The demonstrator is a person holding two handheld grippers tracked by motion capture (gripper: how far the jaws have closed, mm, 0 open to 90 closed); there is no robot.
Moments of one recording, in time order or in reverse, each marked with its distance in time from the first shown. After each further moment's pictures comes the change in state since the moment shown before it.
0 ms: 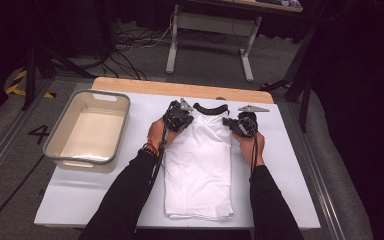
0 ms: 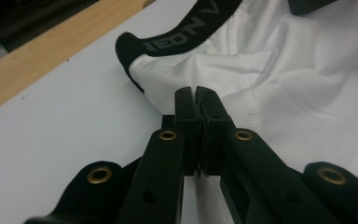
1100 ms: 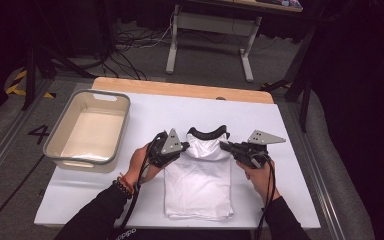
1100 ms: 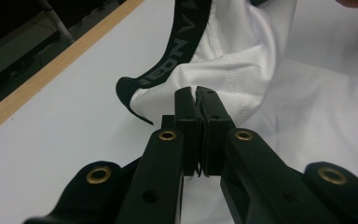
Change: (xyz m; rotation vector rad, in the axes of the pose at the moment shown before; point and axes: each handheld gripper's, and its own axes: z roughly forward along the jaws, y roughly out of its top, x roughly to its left) left arm -0.075 -0.056 -0.103 -0.143 -0.086 0.243; right arm 0.064 -0.040 -0.091 -0.149 0.289 -0.190
